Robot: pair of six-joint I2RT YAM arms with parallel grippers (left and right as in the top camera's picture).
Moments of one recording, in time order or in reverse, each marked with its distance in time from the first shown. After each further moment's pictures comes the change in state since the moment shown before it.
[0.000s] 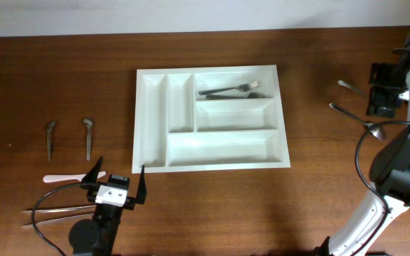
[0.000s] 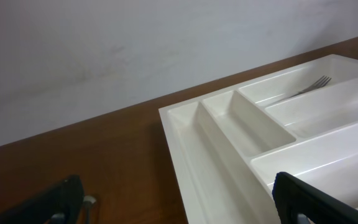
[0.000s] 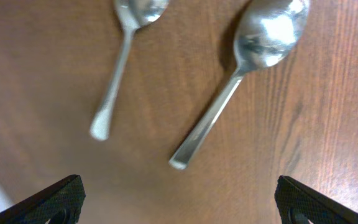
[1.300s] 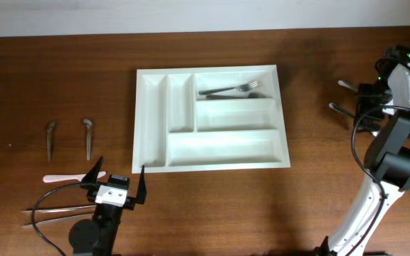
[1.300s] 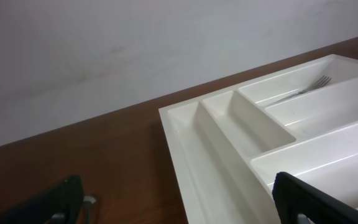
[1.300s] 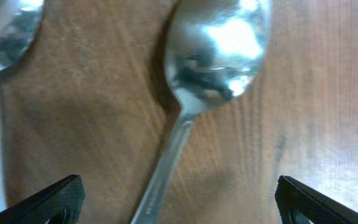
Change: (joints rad) left arm 0.000 0.000 0.000 0.000 0.000 0.000; right arm 0.012 0.163 -0.001 -0.025 0.082 0.135
